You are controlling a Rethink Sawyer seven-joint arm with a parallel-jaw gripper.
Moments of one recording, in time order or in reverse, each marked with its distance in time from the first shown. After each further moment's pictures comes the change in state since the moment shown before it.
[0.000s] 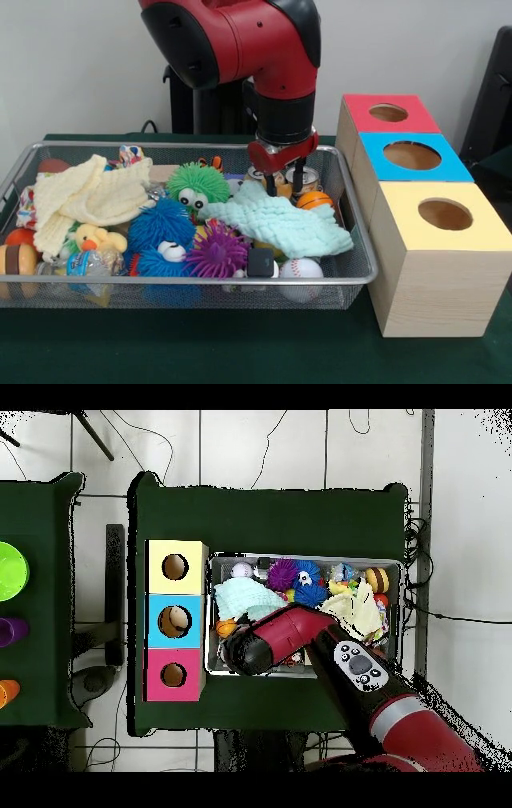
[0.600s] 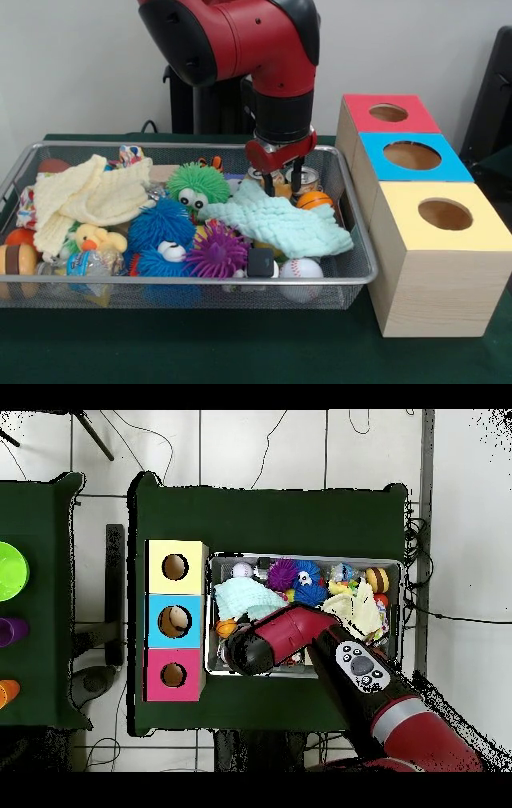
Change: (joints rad) arm -0.002 -0.010 0.000 0.000 0.000 0.000 0.000
